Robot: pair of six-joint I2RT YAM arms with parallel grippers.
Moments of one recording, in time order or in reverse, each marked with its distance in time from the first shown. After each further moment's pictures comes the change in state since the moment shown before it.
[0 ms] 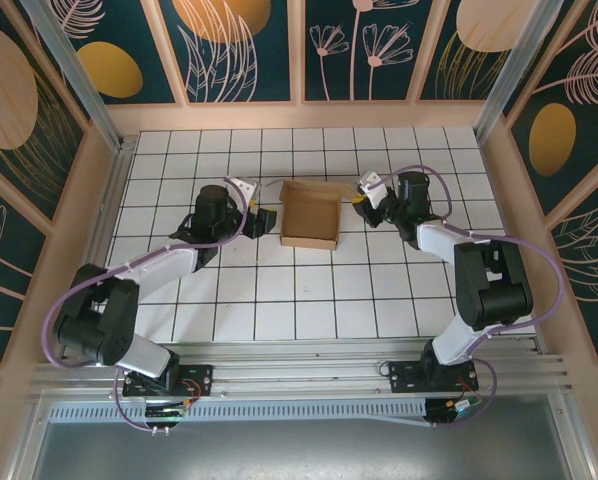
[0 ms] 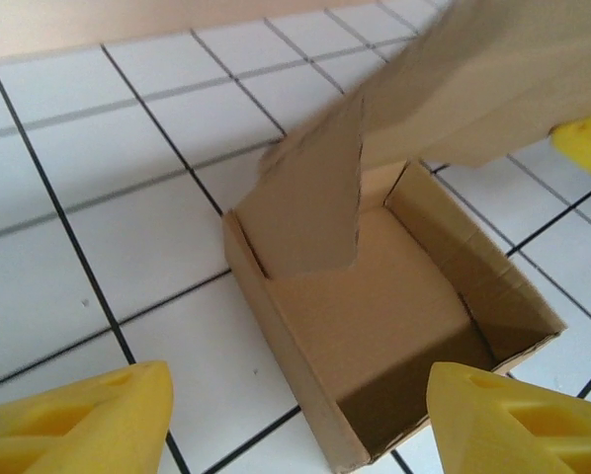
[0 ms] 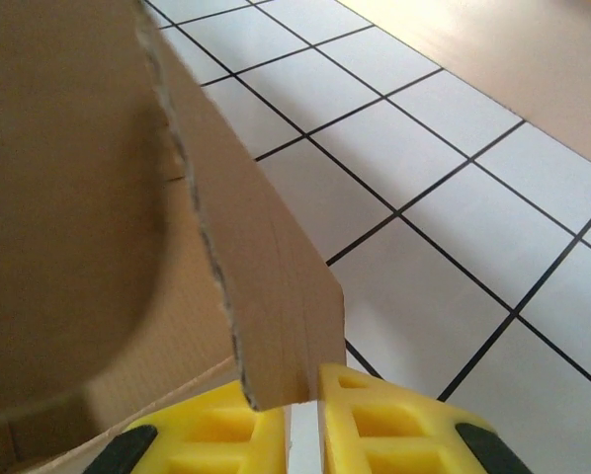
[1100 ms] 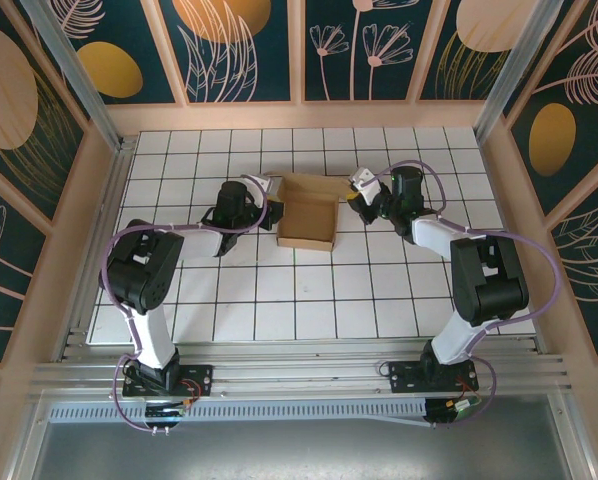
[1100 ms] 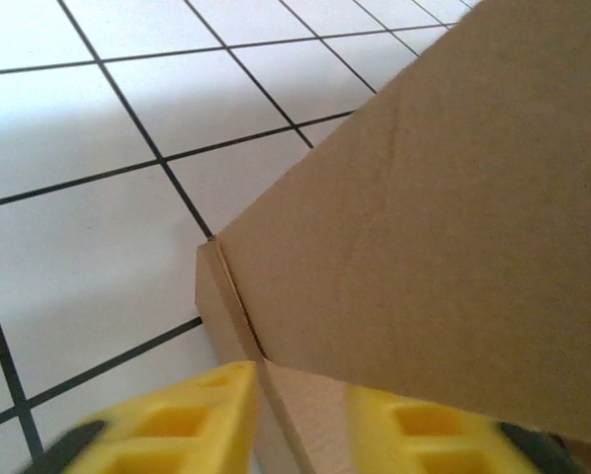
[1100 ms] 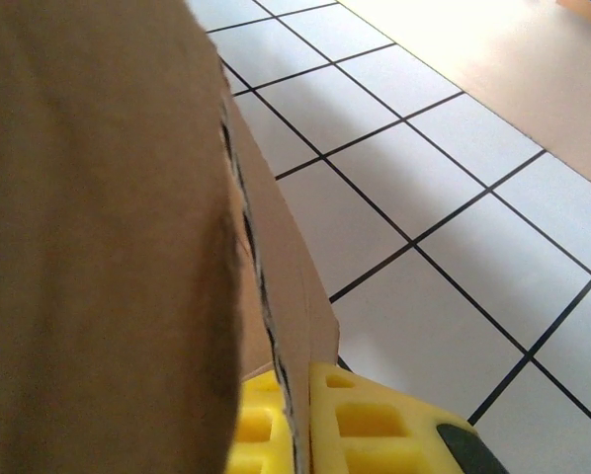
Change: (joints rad) left arm 0.000 0.356 0.134 0.244 0.036 -0.078; right arm 0.034 0.035 0.062 -0.034 -0.006 -0.031
